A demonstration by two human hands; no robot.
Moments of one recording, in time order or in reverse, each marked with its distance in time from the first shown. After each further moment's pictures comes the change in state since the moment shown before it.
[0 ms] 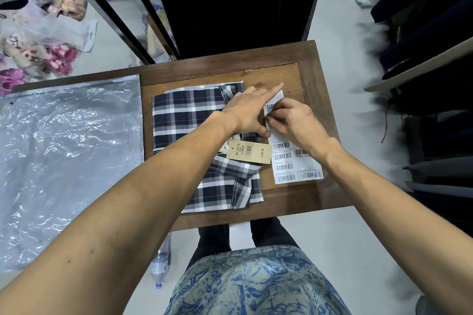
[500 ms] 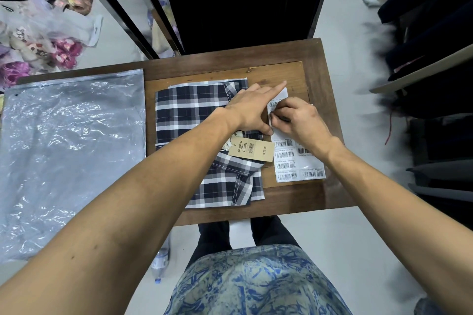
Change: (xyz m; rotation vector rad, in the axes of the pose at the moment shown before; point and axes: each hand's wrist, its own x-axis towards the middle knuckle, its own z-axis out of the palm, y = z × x) left_hand -0.001 0.000 0.000 -0.003 -0.008 0.003; right_hand -0.002 0.006 0.007 -0.042 0.091 -0.091
